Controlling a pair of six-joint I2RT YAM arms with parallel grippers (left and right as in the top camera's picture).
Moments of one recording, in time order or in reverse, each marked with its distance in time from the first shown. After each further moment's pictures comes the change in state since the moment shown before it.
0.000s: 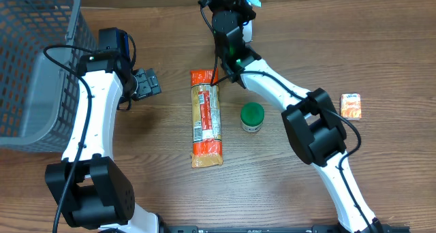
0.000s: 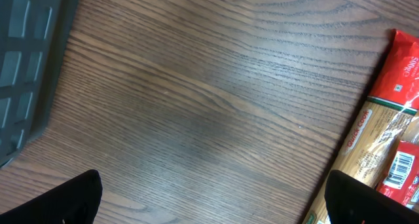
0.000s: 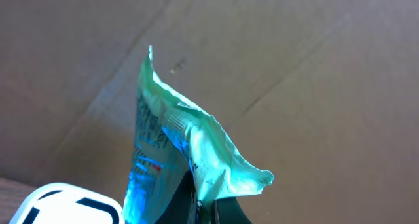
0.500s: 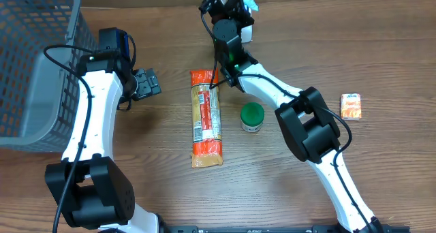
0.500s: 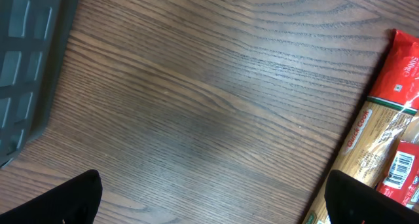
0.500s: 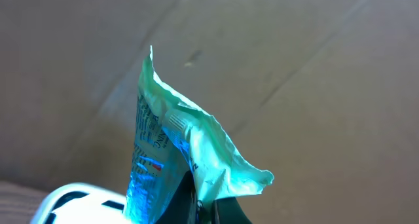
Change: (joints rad) left arm 0.000 0.000 0.000 0.000 0.000 0.000; right arm 0.000 0.070 0.000 0.100 -0.026 0.009
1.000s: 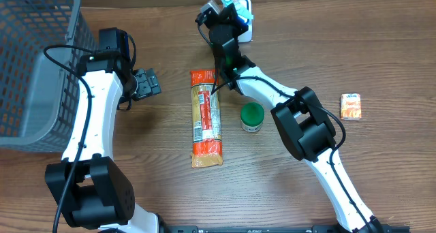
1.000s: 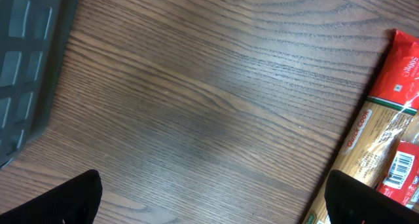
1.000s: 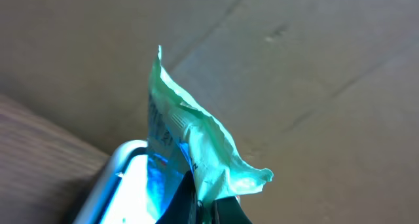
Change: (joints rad) left arm 0.000 0.000 0.000 0.000 0.000 0.000; right arm 0.005 0.048 0.016 -0.148 -0.102 0.022
